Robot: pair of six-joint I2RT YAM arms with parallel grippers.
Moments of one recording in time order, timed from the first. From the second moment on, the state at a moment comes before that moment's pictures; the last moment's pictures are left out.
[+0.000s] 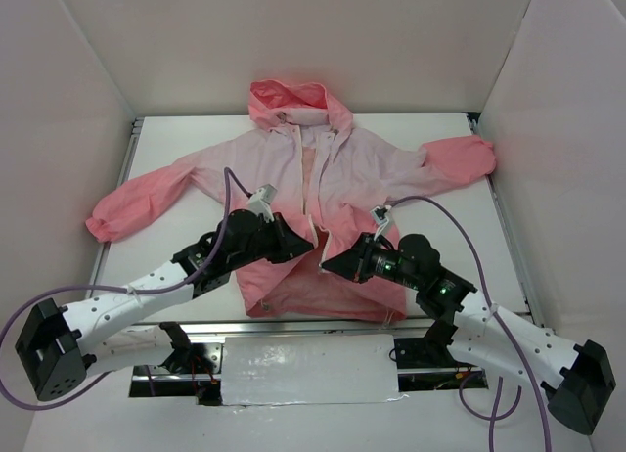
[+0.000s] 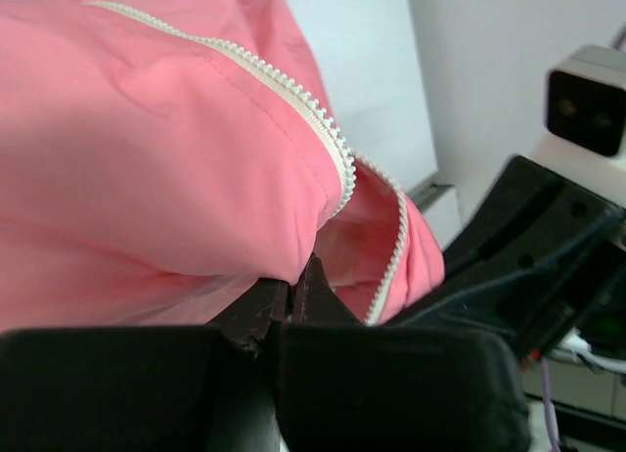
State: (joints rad) left arm -0.83 1.09 0.76 -0.08 0.04 -0.94; right arm 0.78 0.72 0.44 0.08 -0.28 0.90
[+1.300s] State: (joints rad) left arm -0.79 0.86 0.38 0.49 0.40 -1.17; right arm 0.63 0.76 0.27 0.55 -0.73 0.96
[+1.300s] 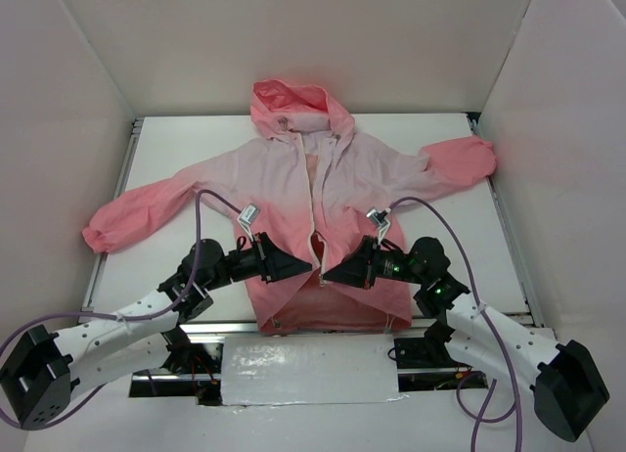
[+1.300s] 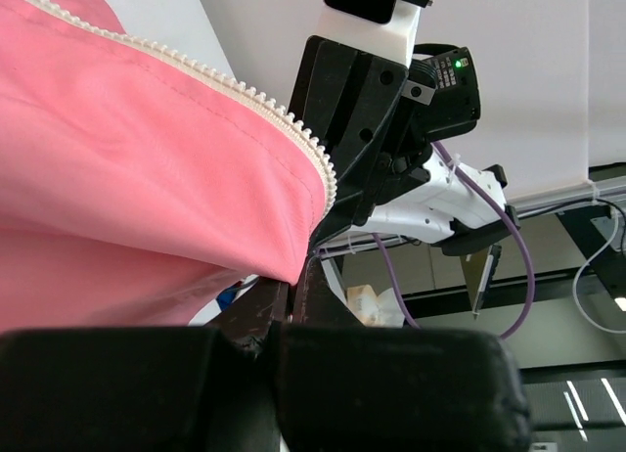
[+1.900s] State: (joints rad) left arm -0.79 0.90 0.38 0.55 0.43 -1.19; right arm 0.59 0.75 0.25 0.58 -0.76 0.97
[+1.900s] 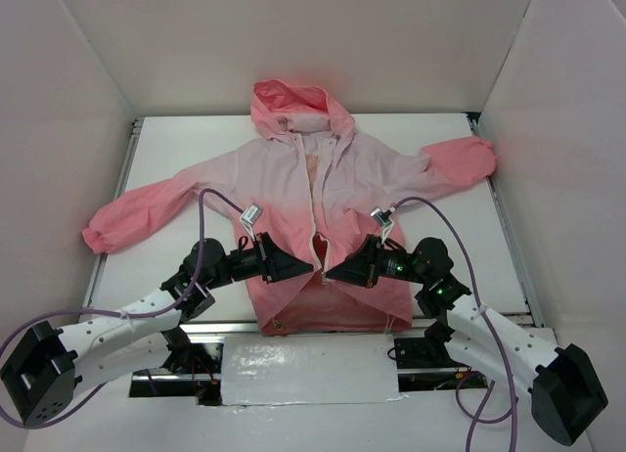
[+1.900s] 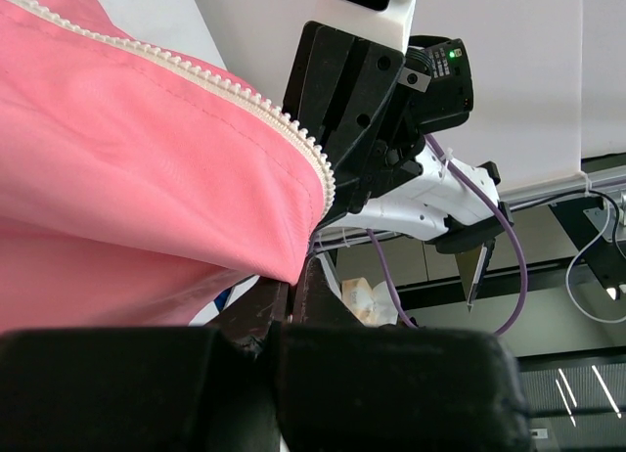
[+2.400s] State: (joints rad) left arm -0.79 0.90 0.38 0.53 0.46 -1.18; right arm 0.58 0.78 0.25 0.59 -0.79 0.97
